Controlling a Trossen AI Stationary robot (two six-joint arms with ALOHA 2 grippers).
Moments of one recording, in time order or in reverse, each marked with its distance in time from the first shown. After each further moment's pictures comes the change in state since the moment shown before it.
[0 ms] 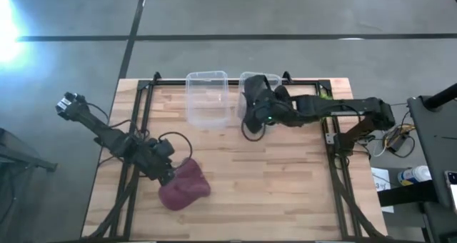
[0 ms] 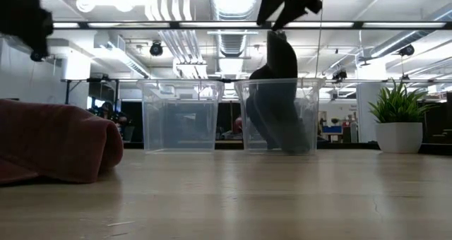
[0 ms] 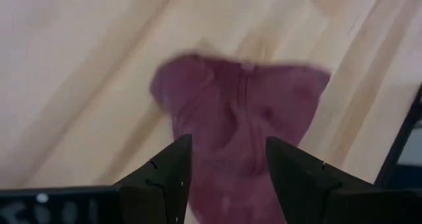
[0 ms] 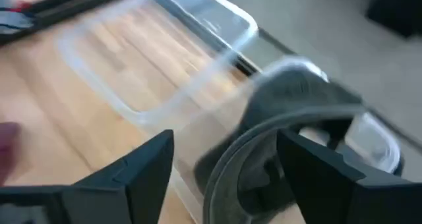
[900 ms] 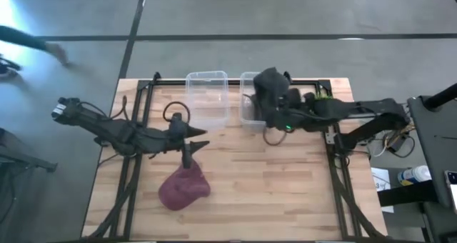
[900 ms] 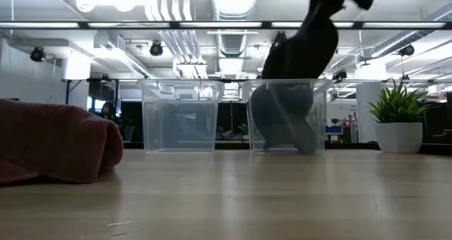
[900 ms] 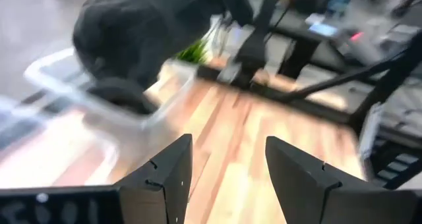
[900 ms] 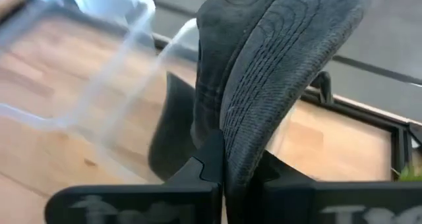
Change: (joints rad) left arm 0.224 0.010 0.074 0.730 -0.348 0.744; right arm 0.041 -0.152 -0.119 -0.283 0.184 0.510
